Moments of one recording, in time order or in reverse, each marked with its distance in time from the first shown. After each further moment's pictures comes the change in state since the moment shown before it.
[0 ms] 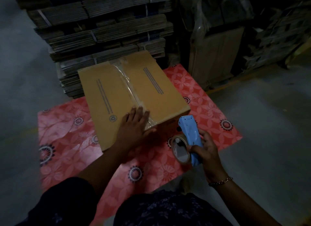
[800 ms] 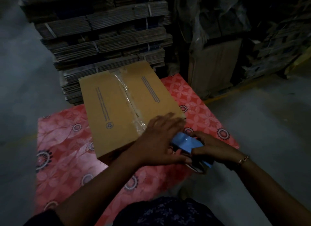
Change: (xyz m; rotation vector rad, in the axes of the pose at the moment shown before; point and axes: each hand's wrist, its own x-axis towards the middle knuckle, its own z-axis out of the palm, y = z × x) left_hand -0.012 0.094 -0.113 -0.402 0.001 0.417; right_hand 0.043 -0.074 -0.049 -0.545 -0.507 0.200
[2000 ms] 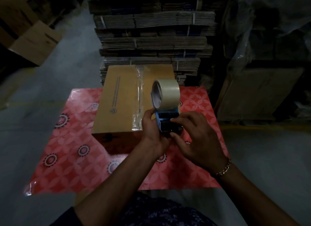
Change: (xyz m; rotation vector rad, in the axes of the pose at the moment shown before) left_hand 0.098 0.077 0.009 -2.061 0.953 -0.869; right_hand 0.016 -0.035 -0.059 -0.691 0.384 -1.029
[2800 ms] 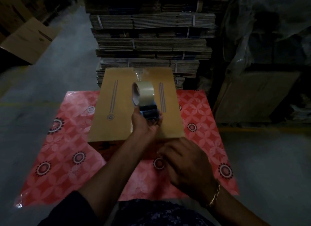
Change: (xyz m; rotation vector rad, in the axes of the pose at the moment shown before) left_hand 0.074 0.043 -0.025 -0.065 0.229 0.119; right_hand -0.003 -0.029 0.020 -0.049 -0.105 -0.139
